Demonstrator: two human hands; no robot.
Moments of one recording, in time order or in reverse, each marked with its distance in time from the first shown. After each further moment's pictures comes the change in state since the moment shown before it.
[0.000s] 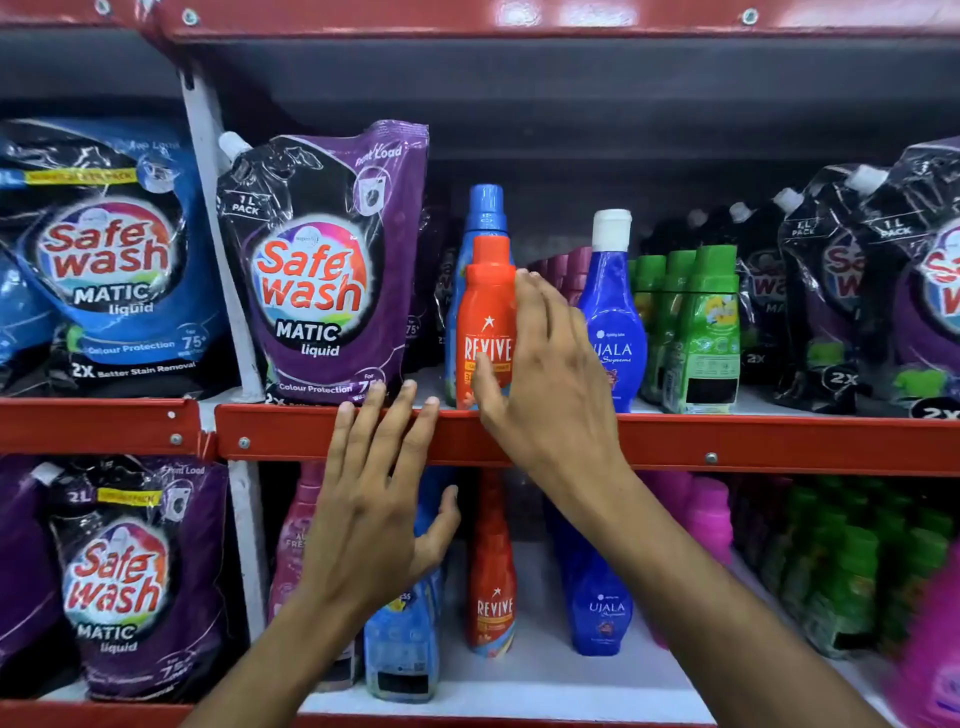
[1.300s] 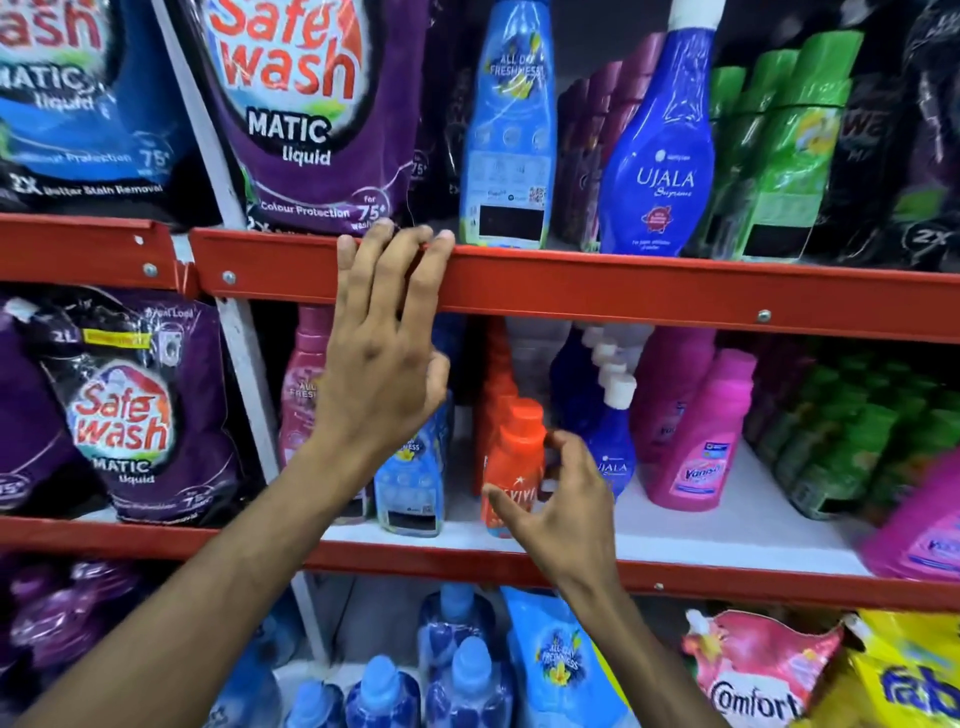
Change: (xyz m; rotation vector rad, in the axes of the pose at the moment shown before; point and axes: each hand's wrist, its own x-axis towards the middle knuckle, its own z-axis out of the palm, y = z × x) left_hand -0.002 0.001 0.010 -0.023 0.064 -0.014; right_hand -0.215 0.052 0.073 0.347 -0.376 0.532
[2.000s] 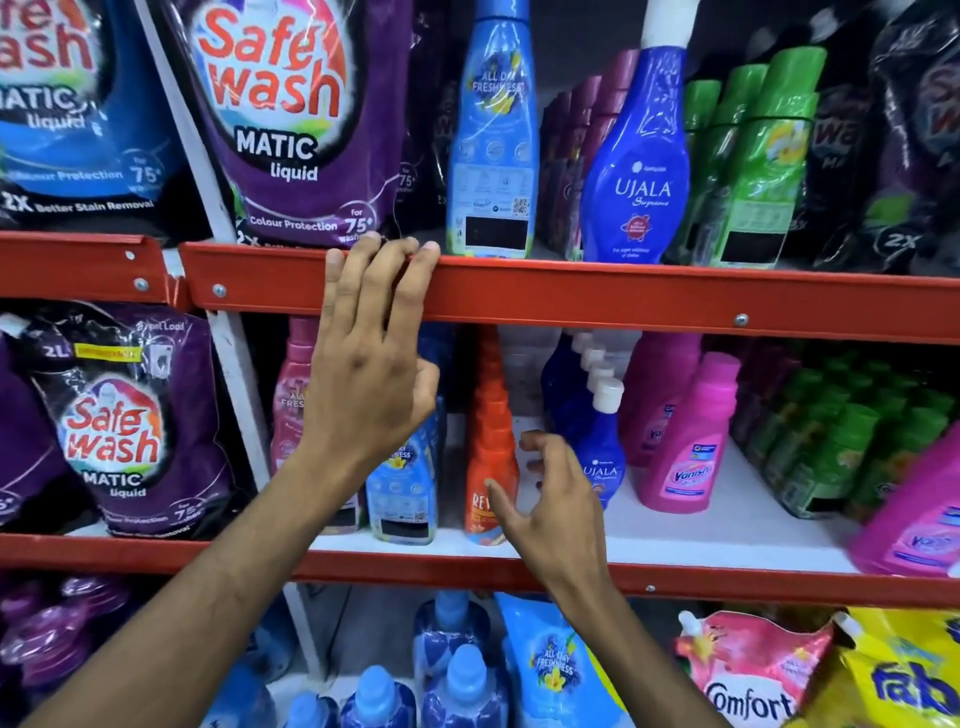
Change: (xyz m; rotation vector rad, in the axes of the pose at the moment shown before) left_hand 0.000 0.001 -0.004 -0.001 -0.034 -0.011; right_hand 0.001 0.002 0.004 -0.120 0.030 -0.095
